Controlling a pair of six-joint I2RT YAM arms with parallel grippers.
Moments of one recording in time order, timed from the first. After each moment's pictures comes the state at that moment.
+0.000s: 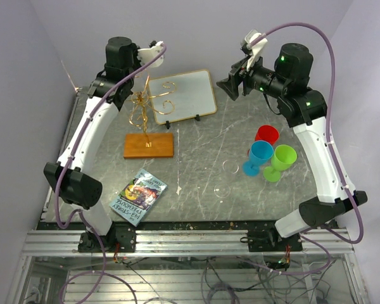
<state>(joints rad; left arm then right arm) -0.33 1.71 1.95 -0.43 -0.40 1.15 0.39 1.51 1.98 -0.62 -0.45 -0.29</state>
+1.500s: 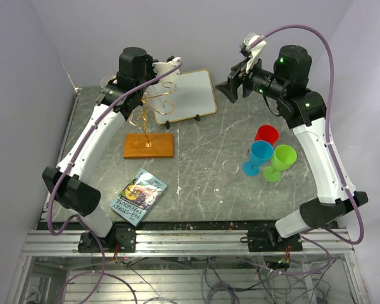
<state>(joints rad) -0.45 1.63 1.85 -0.49 -0.30 1.15 0.39 1.50 1.94 -0.61 -0.46 -0.29</state>
